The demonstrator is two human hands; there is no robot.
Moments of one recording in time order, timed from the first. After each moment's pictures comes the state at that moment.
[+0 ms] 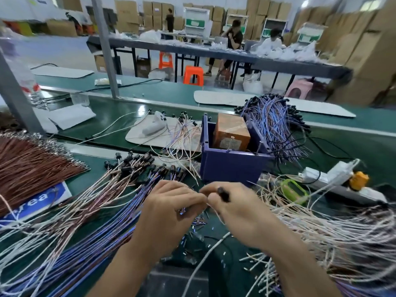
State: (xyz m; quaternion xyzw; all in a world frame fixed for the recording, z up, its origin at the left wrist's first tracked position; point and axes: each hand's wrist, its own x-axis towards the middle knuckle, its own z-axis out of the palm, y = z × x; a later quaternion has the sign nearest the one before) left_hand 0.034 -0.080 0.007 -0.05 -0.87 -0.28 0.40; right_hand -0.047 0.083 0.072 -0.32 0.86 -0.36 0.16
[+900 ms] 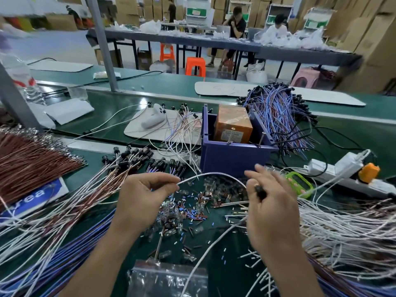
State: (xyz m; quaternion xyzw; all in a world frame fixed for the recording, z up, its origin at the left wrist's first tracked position) left_hand 0.033 -0.109 0.015 0.17 -0.77 -0.54 0.29; right_hand -0.046 0.106 0.039 -0.16 0.90 -0.38 -0.17
